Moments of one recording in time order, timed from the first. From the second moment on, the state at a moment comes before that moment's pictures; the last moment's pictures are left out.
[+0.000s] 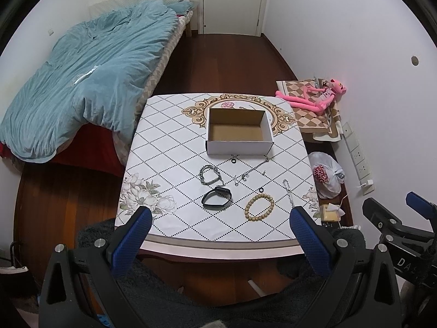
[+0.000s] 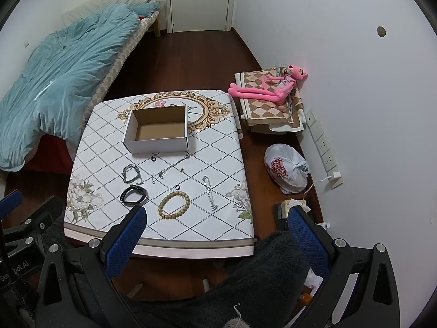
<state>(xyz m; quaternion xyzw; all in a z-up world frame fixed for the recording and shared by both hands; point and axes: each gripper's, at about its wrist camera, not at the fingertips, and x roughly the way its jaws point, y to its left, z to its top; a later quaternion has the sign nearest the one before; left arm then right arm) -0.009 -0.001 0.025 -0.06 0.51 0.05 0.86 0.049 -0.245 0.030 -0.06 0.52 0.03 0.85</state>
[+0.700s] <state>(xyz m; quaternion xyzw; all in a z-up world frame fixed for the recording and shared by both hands) -0.014 0.001 0.029 -0.06 0.50 0.05 0.86 0.043 -0.246 0.040 -0.06 0.51 0.03 0.86</state>
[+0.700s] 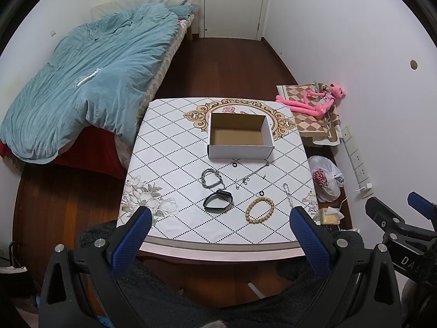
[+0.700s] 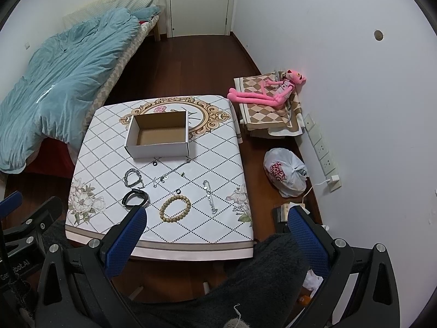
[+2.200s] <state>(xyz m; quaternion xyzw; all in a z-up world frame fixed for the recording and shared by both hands) 0.077 0.037 -0.131 -0.02 0.59 0.11 0.80 0.127 -0.230 -0.166 -0.01 0.64 0.02 0.77</state>
